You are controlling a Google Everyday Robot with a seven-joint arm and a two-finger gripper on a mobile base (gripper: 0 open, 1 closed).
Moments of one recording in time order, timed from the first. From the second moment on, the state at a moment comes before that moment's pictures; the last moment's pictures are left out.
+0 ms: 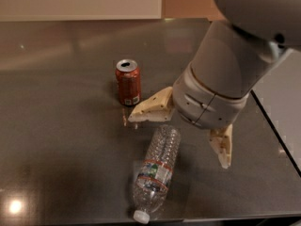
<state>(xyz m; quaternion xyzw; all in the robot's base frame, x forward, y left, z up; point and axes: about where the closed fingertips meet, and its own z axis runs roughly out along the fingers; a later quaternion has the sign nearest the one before) 0.351 -0.050 0.917 -0.97 0.18 0.01 0.13</state>
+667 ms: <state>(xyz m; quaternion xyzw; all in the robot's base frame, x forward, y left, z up) 0.339 -0.026 0.877 -0.99 0.12 0.01 0.08</state>
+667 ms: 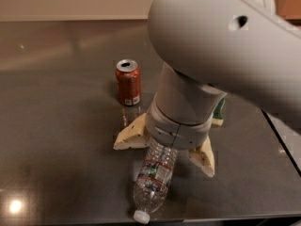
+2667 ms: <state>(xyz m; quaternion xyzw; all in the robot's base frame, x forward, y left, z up) 0.352 -0.014 0.850 -0.98 0.19 0.03 -0.03</state>
